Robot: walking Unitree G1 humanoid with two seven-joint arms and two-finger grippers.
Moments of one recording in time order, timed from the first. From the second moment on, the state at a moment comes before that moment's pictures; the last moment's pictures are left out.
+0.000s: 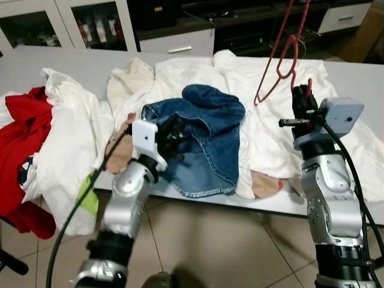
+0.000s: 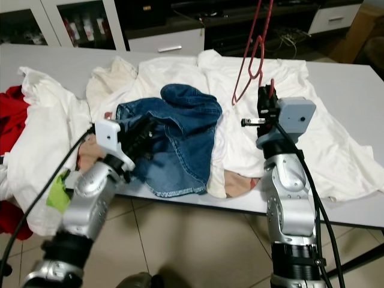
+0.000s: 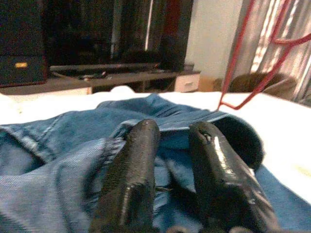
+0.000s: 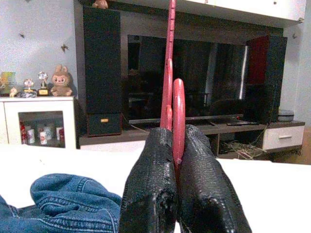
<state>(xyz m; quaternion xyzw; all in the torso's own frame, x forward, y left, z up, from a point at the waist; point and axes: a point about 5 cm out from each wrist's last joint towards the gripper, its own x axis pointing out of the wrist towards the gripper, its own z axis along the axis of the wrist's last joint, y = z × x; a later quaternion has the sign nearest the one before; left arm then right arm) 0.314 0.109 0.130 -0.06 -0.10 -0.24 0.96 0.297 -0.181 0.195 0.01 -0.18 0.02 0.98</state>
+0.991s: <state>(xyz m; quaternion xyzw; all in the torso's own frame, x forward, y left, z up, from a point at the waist) 0.320 0.134 0.124 -0.03 -0.09 -0.09 0.99 0.296 -0.183 0.193 0.01 -0.18 0.02 0.98</state>
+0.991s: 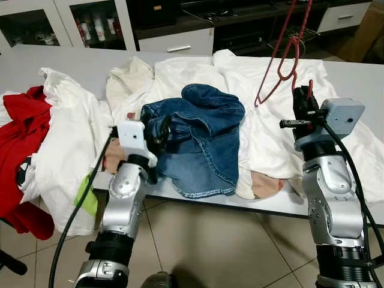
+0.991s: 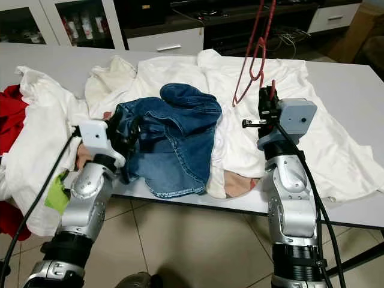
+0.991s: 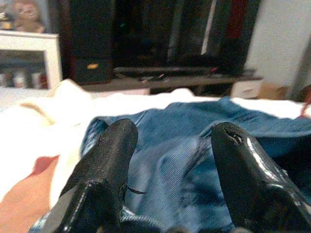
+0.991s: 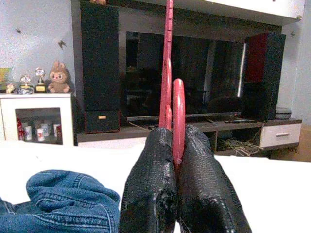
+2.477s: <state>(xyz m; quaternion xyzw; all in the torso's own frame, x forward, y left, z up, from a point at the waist) 0.328 0.118 0.097 -0.02 0.06 -0.15 0.99 0.297 -0.183 0.193 0.01 -0.18 0.01 0.98</state>
